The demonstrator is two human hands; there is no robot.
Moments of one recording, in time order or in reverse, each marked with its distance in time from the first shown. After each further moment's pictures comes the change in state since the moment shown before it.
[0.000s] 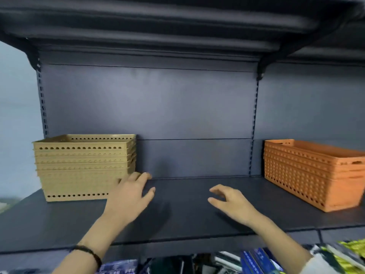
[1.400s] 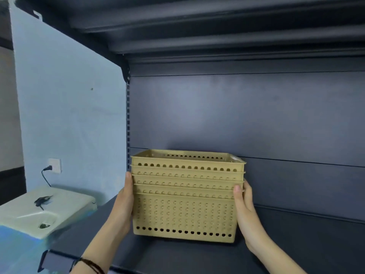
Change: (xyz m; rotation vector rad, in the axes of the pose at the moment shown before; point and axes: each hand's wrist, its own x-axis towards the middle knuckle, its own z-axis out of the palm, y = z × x) left_hand -0.003 -0.179 -0.031 -1.303 0.209 -0.846; right_hand 0.107 -0.156 0.138 0.962 0.082 -0.143
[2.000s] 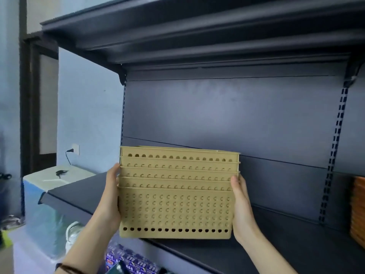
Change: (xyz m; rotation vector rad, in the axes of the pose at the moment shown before) left_hand -0.188 0.007 0.162 -0.146 0.202 0.052; right_hand -0.036 -0.029 -0.188 0.318 -0.144 0.030
